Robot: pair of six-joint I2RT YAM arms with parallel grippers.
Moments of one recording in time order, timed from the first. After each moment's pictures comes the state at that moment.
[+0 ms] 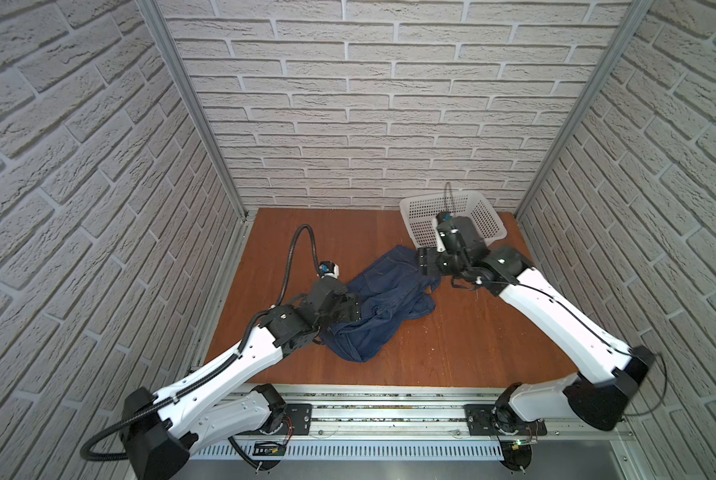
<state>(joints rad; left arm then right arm) -0.84 1.09 0.90 -0.60 -0.28 -0.63 0.53 1.32 1.46 -0.91 0.27 0.49</state>
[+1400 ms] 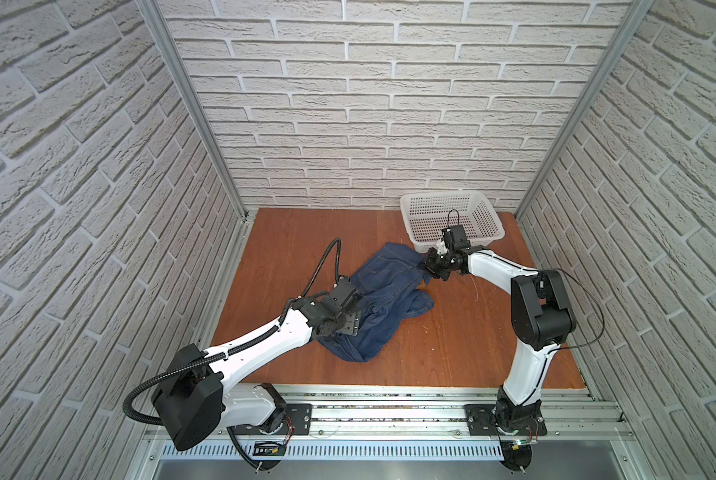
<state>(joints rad) -0.77 1.27 0.84 -0.69 -0.21 -0.51 0.18 1.91 1.31 -0.41 -0.35 0.81</state>
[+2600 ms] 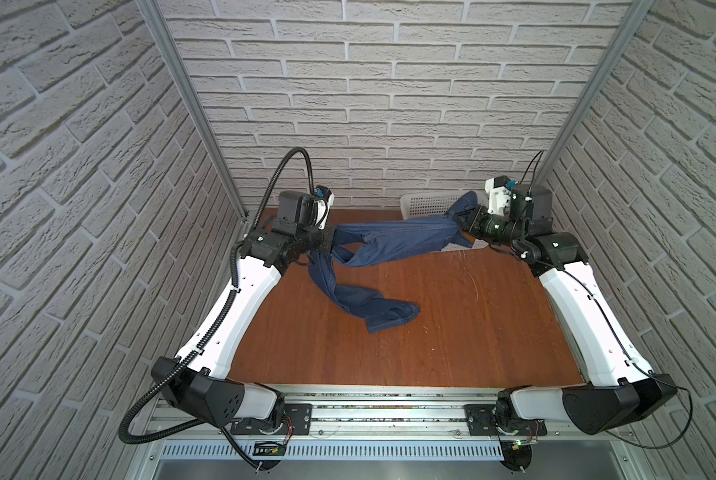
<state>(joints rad) -0.37 1.36 1.51 -0.82 0.06 -0.02 0.13 1.33 1.52 -0.73 -0.29 0.60</state>
